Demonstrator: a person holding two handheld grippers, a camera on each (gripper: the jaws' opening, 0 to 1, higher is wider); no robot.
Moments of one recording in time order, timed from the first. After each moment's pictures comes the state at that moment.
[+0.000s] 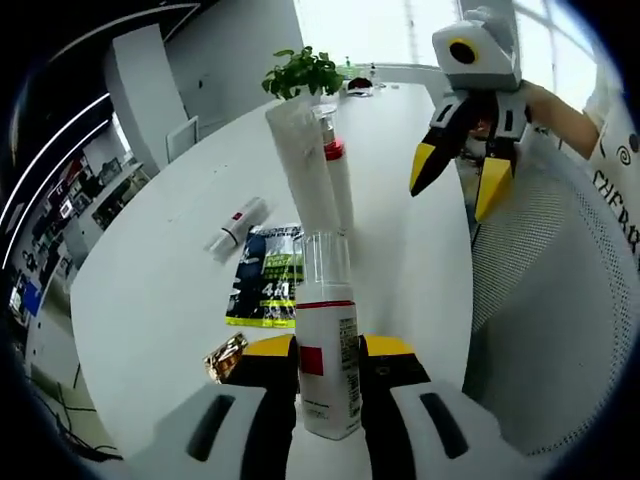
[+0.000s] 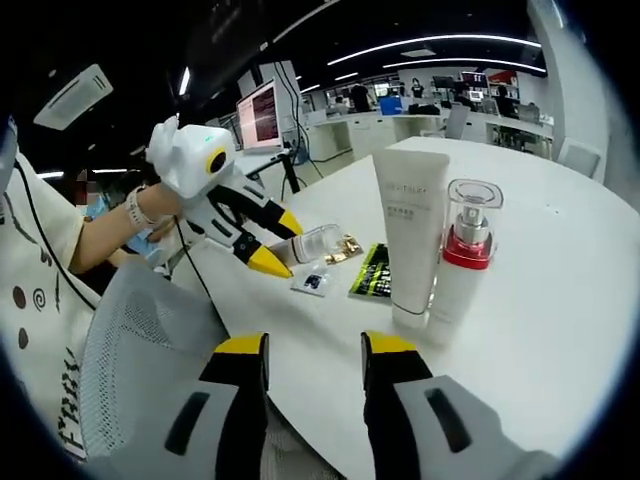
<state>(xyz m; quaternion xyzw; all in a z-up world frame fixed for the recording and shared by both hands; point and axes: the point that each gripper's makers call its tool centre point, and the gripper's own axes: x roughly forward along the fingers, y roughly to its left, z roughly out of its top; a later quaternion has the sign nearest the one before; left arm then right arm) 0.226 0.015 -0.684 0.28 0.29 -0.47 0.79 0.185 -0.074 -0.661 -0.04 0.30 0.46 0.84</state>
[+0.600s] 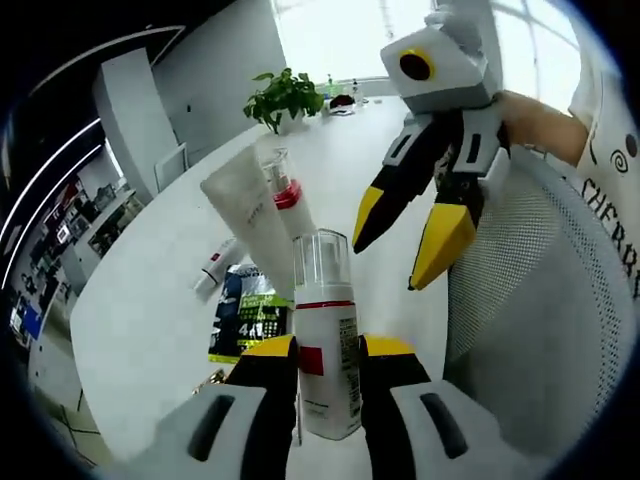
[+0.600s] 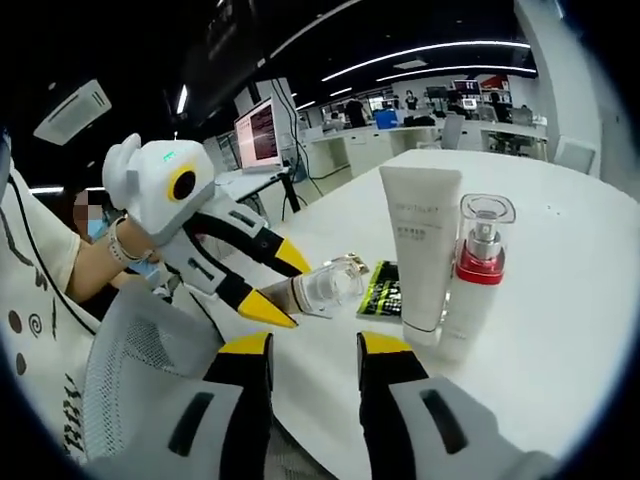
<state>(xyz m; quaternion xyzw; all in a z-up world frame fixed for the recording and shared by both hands) 0.200 -0.026 -0.661 0.28 0.24 -0.50 0.79 0.192 -0.055 -0.649 0.01 0.27 0.44 0.86</state>
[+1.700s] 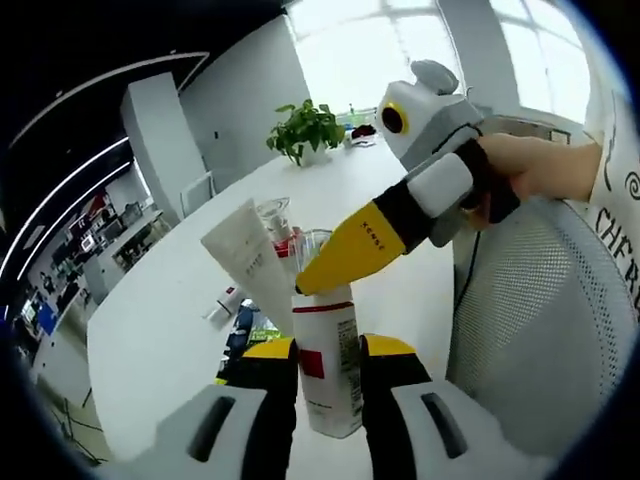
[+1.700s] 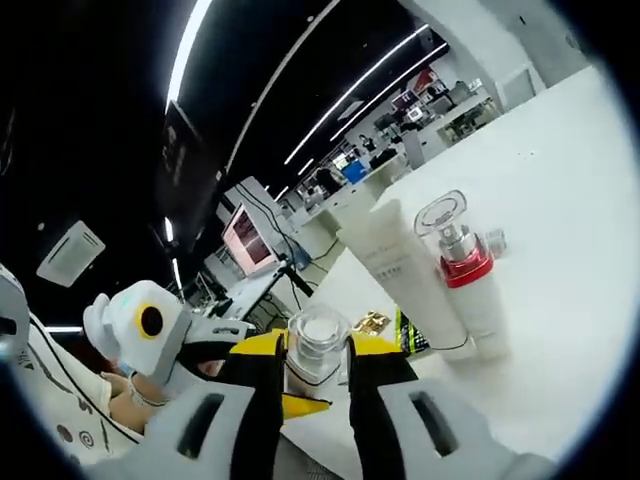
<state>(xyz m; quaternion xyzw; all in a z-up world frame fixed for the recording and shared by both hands) 0.197 -0.046 -0.643 0.27 0.17 -0.46 0.83 0.216 -0.056 -0.615 0.27 0.21 0.39 0.86</state>
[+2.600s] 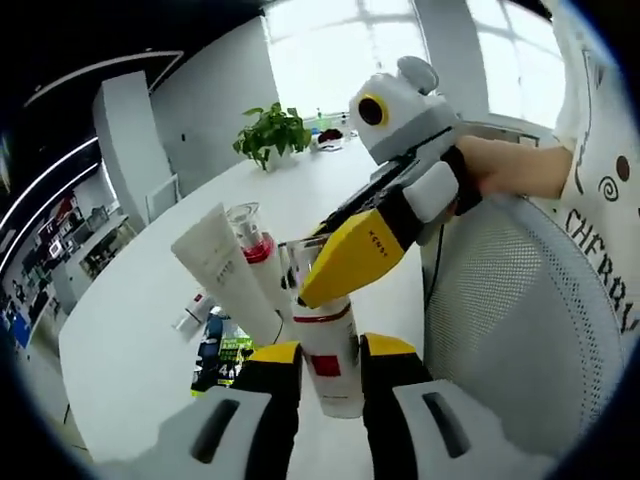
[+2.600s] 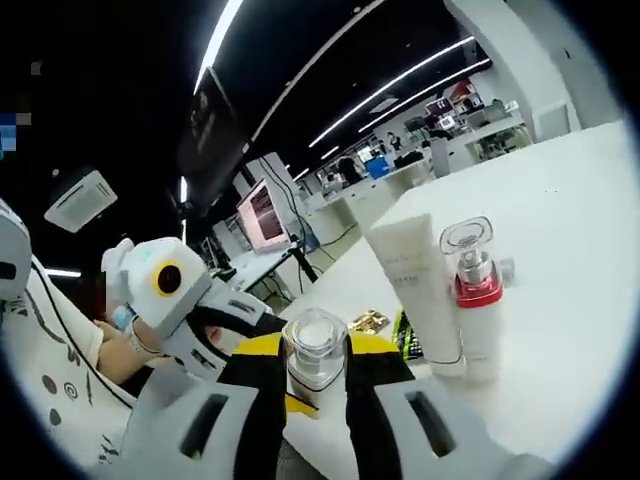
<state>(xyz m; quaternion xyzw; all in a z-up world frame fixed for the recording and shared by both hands) 0.181 -0.053 -0.648 0.23 0.19 -0.56 0.77 0.204 -0.052 -0.610 0.16 0.18 0.45 0.86</state>
